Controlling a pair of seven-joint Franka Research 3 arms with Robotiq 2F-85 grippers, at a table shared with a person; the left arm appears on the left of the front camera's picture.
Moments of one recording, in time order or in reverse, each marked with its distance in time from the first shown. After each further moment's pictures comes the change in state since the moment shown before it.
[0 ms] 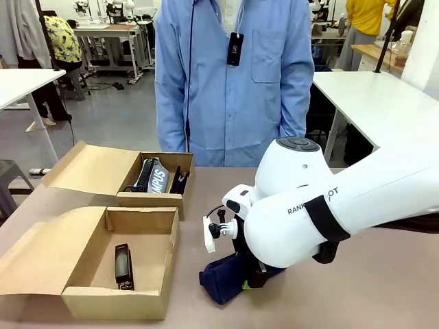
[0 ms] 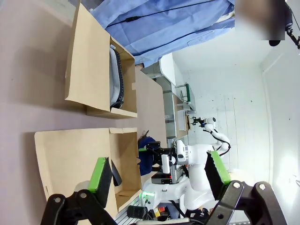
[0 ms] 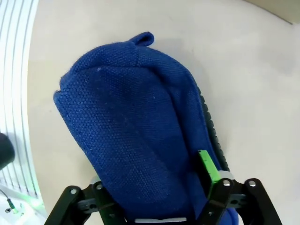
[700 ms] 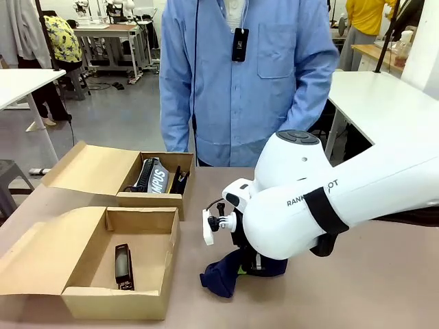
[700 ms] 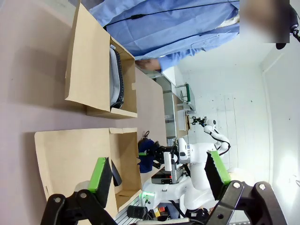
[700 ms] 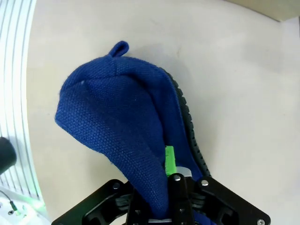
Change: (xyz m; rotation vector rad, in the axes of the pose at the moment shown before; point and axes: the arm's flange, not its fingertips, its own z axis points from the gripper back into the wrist) left arm 0.000 0.000 0.000 0.000 0.000 0.000; right arm 0.002 -0.007 0.008 -0.008 -0.007 -0.026
